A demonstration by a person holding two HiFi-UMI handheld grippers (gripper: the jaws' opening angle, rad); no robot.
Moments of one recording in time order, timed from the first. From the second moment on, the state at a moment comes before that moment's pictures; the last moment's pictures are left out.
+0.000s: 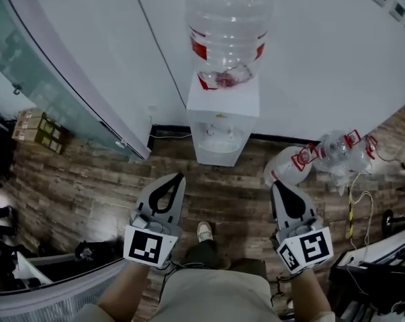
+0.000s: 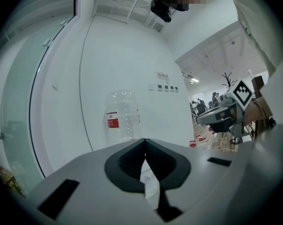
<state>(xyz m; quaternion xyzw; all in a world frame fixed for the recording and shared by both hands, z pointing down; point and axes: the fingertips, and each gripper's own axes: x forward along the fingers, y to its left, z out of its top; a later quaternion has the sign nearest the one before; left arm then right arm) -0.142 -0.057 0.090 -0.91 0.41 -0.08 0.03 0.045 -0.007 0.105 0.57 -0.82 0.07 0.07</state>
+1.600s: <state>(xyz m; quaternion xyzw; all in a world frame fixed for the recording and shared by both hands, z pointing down) -0.034 -0.185 0.444 -0.91 0.41 -0.09 0.02 0.162 -0.187 0.535 0.55 -0.83 0.12 0.04</state>
